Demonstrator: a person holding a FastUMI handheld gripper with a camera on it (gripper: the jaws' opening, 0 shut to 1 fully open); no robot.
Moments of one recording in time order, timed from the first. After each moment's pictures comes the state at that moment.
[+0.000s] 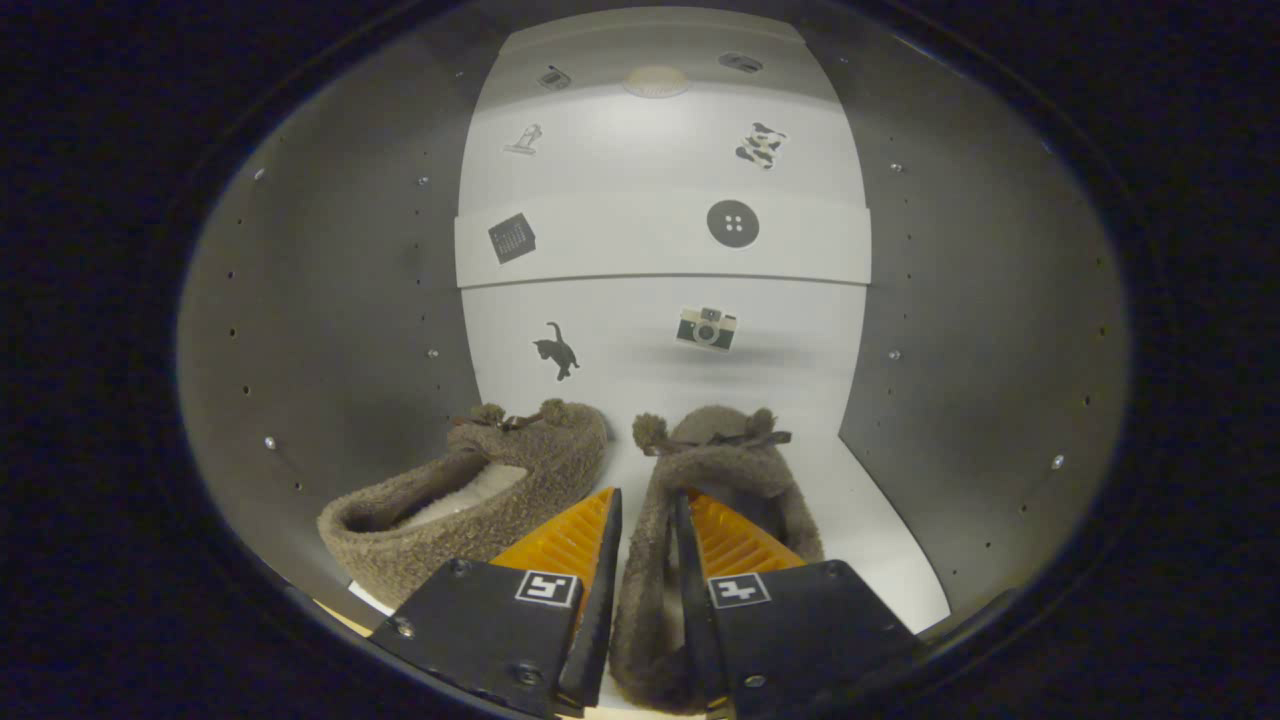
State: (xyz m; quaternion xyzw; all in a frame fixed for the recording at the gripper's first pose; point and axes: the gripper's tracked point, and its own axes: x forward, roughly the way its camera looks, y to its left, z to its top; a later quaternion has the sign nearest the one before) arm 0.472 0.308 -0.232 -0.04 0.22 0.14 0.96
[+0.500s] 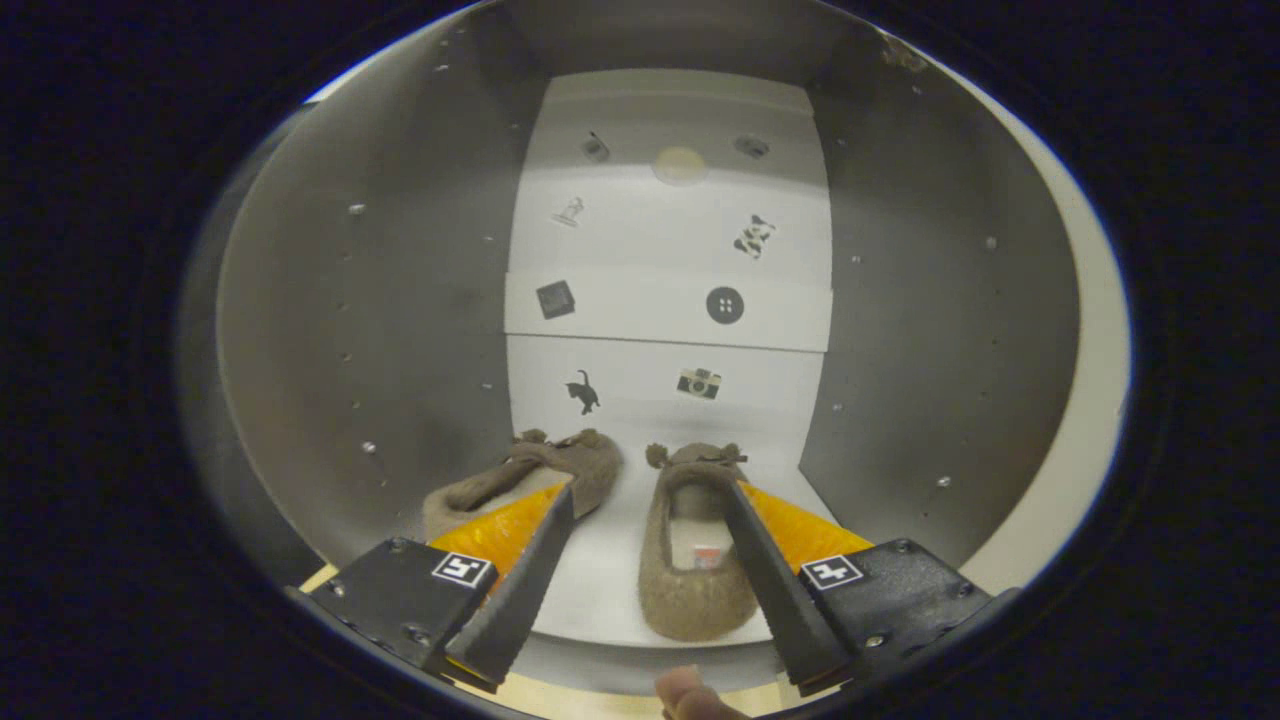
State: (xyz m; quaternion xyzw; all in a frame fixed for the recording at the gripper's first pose) arm 0.393 0.305 -0.178 -0.09 0.14 0.13 0.98
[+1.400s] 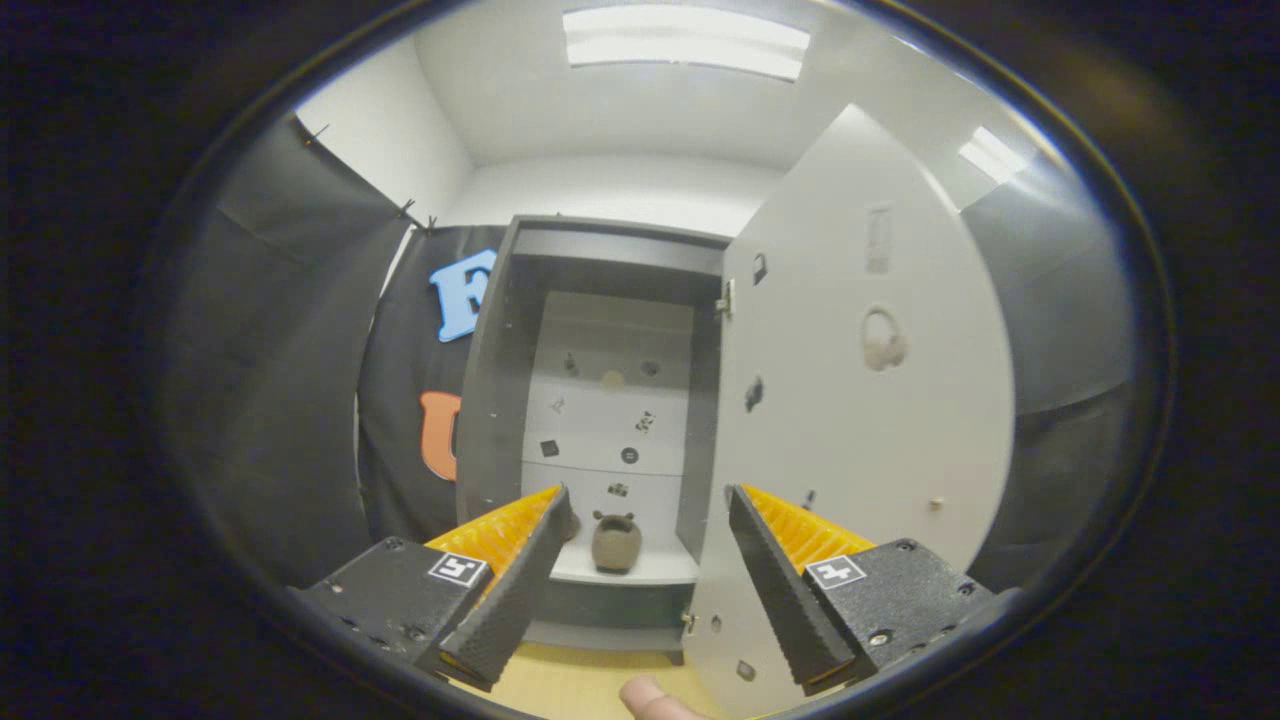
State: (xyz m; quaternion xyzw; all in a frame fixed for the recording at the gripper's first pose) arm 0.064 0.186 -0.017 -0.07 -0.07 0.05 0.99
